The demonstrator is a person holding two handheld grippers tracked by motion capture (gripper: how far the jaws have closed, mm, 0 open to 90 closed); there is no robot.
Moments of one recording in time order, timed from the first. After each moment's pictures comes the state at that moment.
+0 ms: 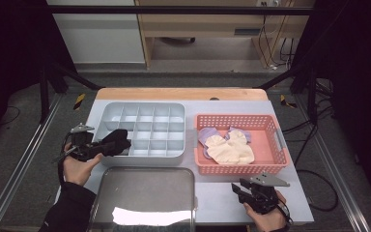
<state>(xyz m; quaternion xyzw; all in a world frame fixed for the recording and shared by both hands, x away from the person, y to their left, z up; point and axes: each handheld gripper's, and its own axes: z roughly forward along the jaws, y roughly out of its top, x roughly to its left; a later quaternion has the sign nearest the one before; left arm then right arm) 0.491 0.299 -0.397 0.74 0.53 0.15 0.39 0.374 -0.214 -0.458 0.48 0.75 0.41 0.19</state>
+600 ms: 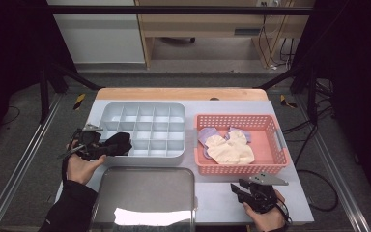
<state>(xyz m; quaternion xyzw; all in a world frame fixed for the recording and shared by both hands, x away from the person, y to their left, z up) 0.497 0.282 -0.397 0.78 0.51 0.16 0.32 0.377 -0.213 -0.461 0.48 0.76 0.40 0.18</state>
